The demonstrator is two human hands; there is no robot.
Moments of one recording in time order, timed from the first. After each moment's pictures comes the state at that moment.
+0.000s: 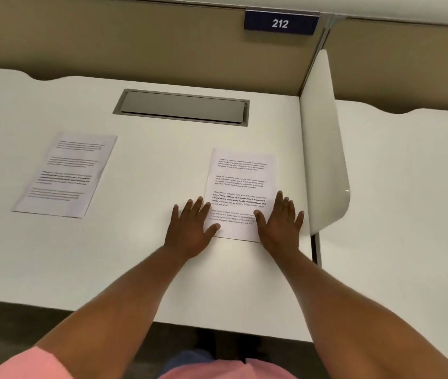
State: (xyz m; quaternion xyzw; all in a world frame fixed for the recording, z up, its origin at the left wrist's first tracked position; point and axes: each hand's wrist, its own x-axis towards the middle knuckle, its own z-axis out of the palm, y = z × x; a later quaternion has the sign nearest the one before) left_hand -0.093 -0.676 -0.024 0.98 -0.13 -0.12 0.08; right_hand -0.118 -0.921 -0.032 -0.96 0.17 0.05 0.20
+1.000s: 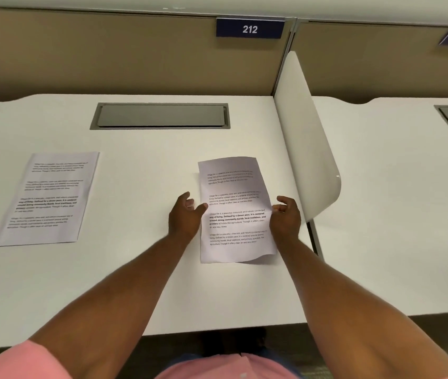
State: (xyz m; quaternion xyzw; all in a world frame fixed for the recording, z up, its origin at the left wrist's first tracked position) left_hand -0.051 -0.674 -0.001 0.83 0.13 -0.15 0.53; right_hand -0.122 -0.902 -0.001 -0.73 0.42 -0.10 0.53
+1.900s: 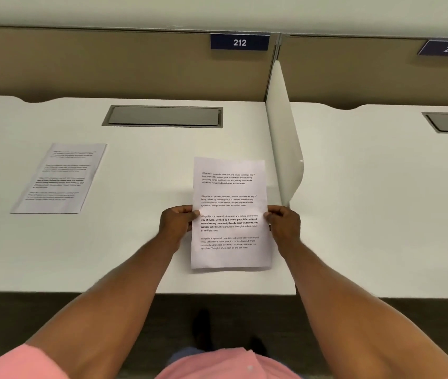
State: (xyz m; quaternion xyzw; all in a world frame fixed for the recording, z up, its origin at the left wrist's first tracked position) left_hand -0.154 -0.693 0.025 0.67 0.20 -0.19 0.69; right_hand -0.214 -0.957 0.009 -0.71 0.35 -0.05 0.61
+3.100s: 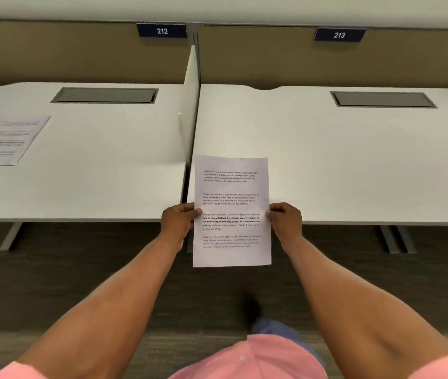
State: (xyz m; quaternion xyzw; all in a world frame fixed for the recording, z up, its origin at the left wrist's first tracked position) left_hand -0.438 -0.978 0.043 0.66 0.19 -0.16 0.71; right_hand -0.488 -1.246 0.021 -0.73 0.33 -0.03 0.59
